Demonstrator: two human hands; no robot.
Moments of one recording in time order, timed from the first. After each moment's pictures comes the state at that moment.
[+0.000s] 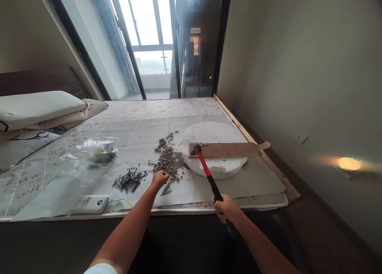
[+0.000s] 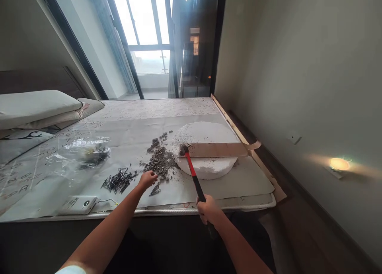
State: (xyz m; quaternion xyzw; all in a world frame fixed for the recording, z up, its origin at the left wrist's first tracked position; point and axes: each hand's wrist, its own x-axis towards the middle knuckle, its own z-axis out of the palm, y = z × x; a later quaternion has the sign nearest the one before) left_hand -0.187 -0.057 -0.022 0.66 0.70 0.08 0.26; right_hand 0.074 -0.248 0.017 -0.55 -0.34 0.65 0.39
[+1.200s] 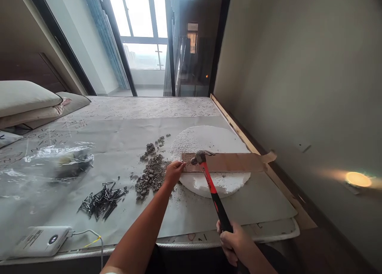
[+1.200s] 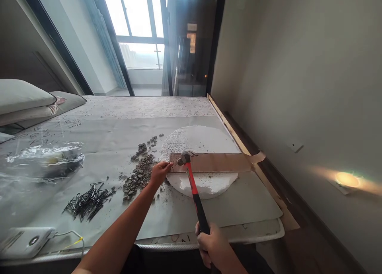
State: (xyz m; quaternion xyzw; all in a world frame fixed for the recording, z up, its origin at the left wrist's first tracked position) left_hand -0.058 0.016 -0.010 0.69 0.50 0.41 0.33; right_hand 0.098 -0.224 -0.006 -0.57 -0.28 0.67 0.38
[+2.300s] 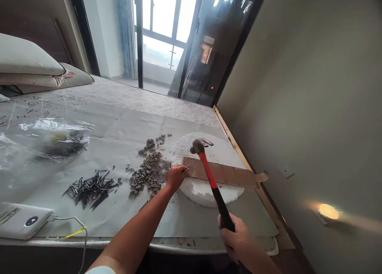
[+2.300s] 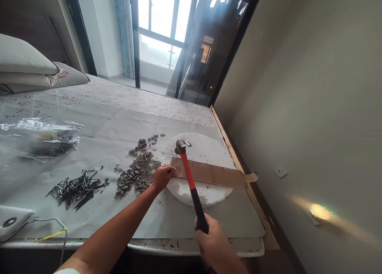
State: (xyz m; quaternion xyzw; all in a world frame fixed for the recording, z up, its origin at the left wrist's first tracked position) left_hand -0.059 0.010 -0.026 0.73 0.47 0.42 0.25; right_hand 0.090 -0.208 0.082 -0.64 -0.40 0.56 0.33
